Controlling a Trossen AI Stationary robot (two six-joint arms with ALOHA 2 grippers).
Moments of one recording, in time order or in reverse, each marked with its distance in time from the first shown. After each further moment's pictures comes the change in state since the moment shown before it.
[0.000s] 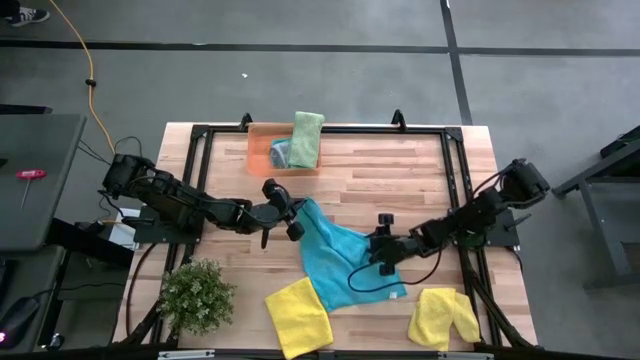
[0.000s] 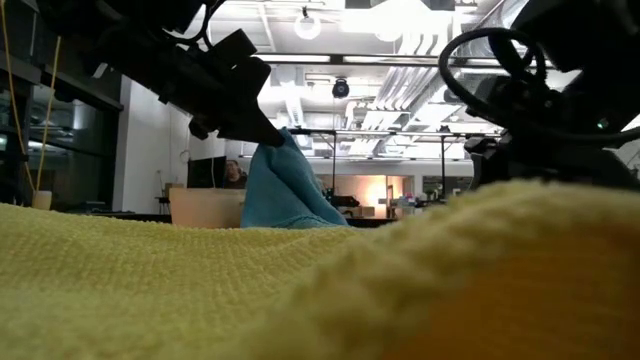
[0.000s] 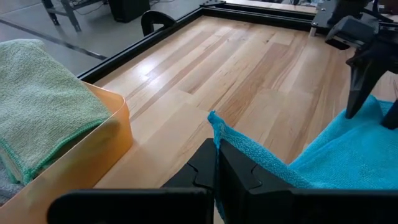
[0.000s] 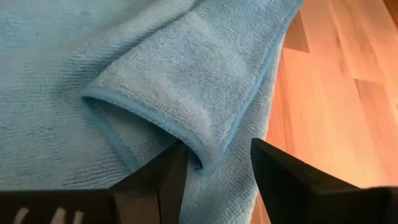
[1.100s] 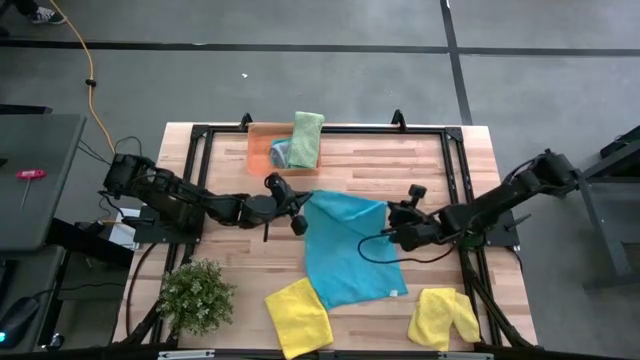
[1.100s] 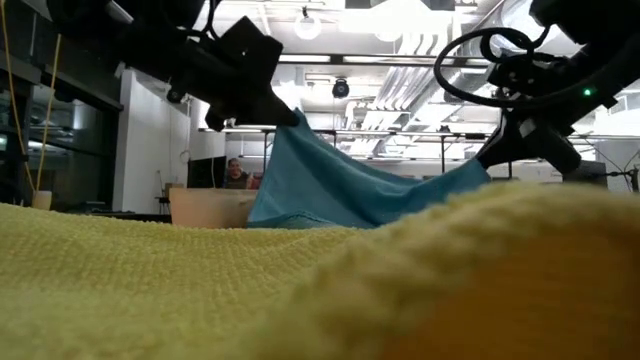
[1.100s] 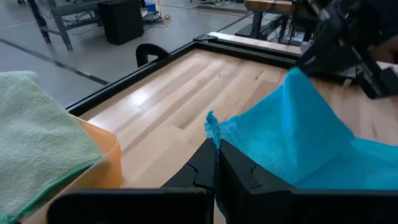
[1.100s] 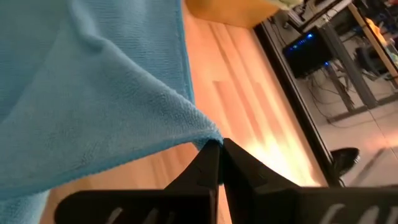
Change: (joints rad) left arm 0.052 0.004 0.005 0.159 0.063 0.060; right arm -0.043 -0.352 0.000 -0.523 0.464 0.114
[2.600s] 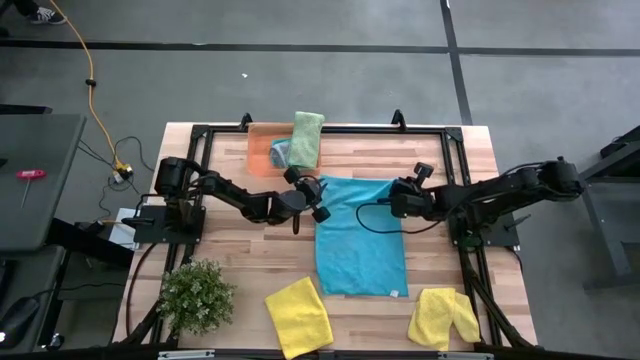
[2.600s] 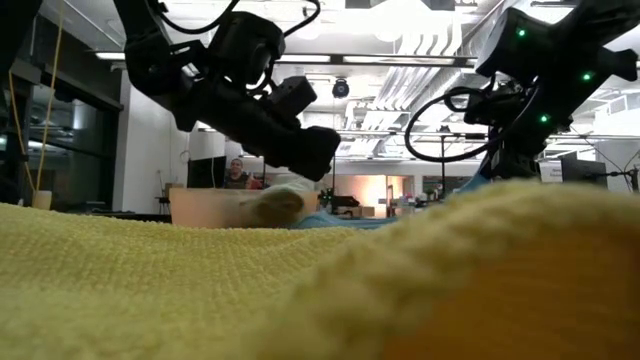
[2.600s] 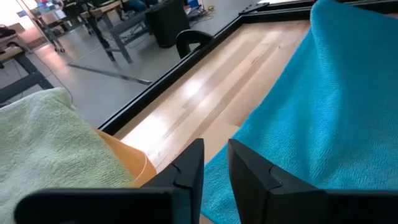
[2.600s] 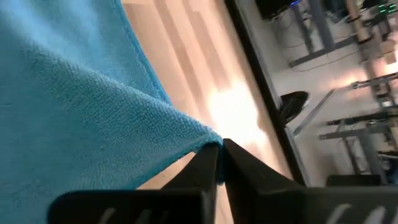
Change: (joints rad) left arm 0.112 0.375 0.190 0.148 -0.117 0.265; right arm -0.347 -0.011 0.000 -0.083 -0.032 -0.157
